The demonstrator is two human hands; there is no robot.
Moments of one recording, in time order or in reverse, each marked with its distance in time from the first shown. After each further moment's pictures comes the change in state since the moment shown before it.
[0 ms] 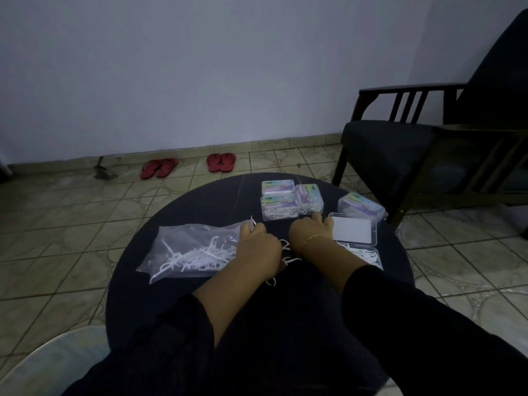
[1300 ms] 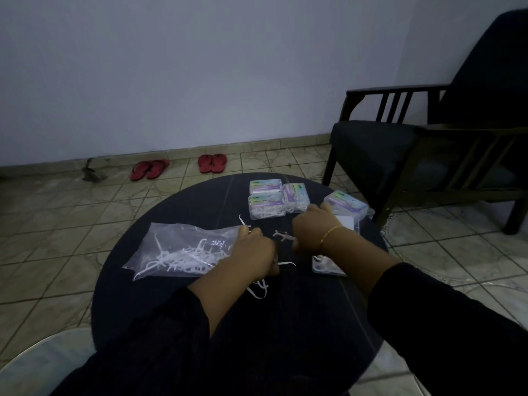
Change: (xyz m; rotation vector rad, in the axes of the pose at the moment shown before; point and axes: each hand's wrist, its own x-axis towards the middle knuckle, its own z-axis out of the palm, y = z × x) left_hand -0.004 0.015 -0.009 -0.021 -0.039 0.112; right_hand -0.024 0.044 -0.020 -0.294 0.129 -0.285
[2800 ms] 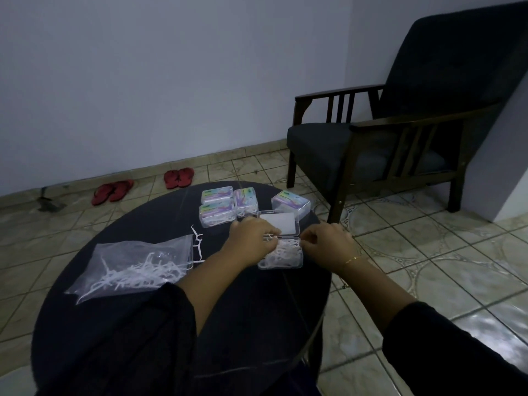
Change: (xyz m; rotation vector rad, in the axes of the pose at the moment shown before) left_hand 0.034 0.075 -0.022 -0.384 0.183 0.125; right_hand -0.082 0.080 0.085 0.726 0.277 0.427
